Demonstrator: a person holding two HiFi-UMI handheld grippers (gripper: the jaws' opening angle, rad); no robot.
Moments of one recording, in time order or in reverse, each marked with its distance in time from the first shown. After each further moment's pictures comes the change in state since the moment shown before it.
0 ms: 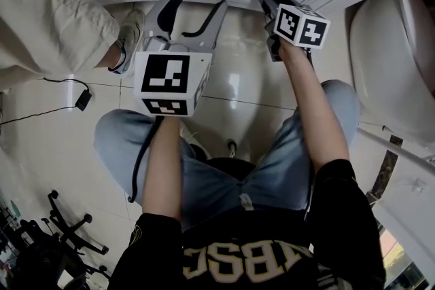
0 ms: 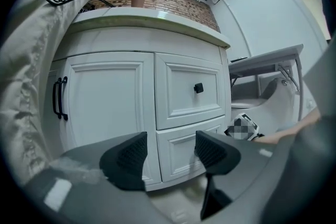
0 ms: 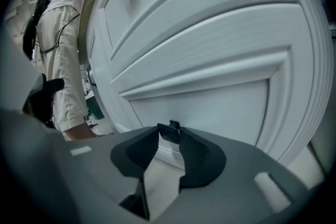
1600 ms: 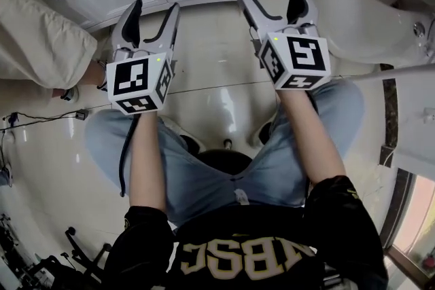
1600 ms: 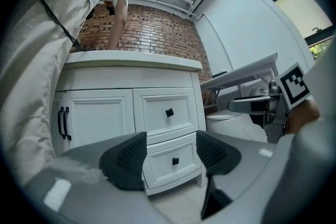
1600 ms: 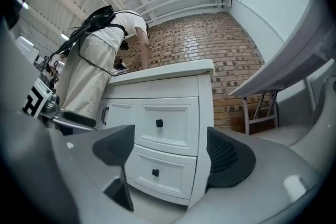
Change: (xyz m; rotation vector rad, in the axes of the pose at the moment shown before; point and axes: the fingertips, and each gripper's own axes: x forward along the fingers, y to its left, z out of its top) left arm -0.092 -0.078 0.040 0.073 -0.160 -0.059; right arm -0.309 0.092 0.082 -0.355 -0.604 -0.286
